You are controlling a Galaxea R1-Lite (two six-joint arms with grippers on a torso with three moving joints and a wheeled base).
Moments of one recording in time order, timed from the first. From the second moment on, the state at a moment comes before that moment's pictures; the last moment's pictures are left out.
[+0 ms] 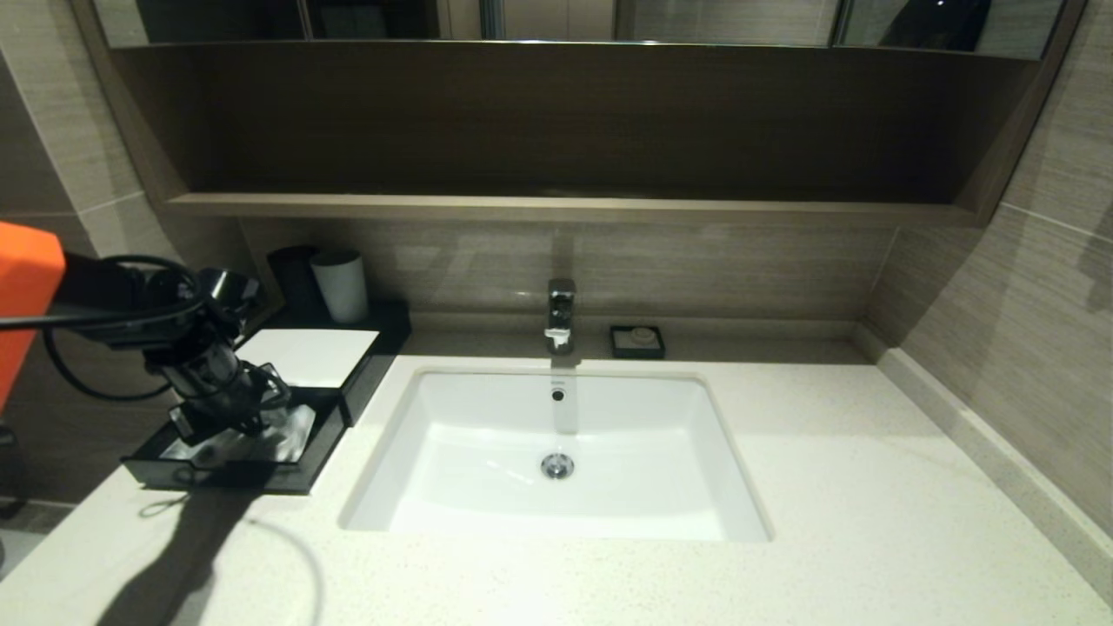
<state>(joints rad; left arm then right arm) 0.13 2.15 -1.56 0.53 0.11 -0.62 0.00 0.00 0.00 0.00 0.00 0.00</state>
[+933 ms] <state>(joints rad) 0.12 1.90 -1.40 0.58 0.11 -0.61 0.00 0.00 0.00 0.00 0.00 0.00</state>
